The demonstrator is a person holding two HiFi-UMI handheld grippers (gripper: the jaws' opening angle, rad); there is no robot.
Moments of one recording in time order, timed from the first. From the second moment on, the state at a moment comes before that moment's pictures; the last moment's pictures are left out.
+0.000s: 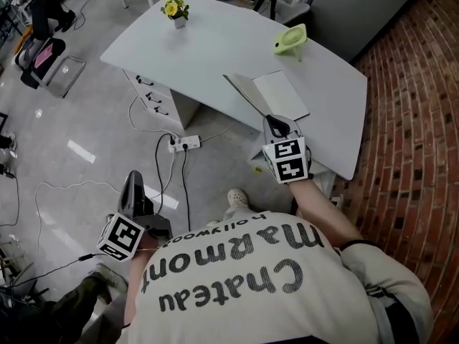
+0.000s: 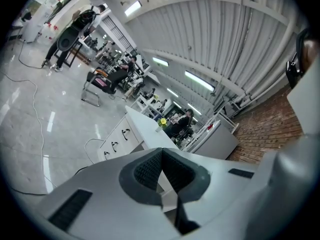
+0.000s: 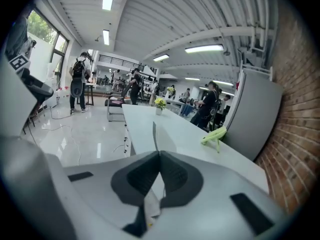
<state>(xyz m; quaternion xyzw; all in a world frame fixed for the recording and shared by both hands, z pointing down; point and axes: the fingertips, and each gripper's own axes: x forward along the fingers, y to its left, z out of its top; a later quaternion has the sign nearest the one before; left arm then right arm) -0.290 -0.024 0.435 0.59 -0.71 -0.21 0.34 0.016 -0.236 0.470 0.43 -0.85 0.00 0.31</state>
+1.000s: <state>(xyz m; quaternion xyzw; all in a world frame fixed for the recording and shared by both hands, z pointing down) -0.264 -0.064 0.437 0.61 -0.69 -0.19 0.34 0.080 -0.270 0.447 0.51 -0.82 0.05 0.24</state>
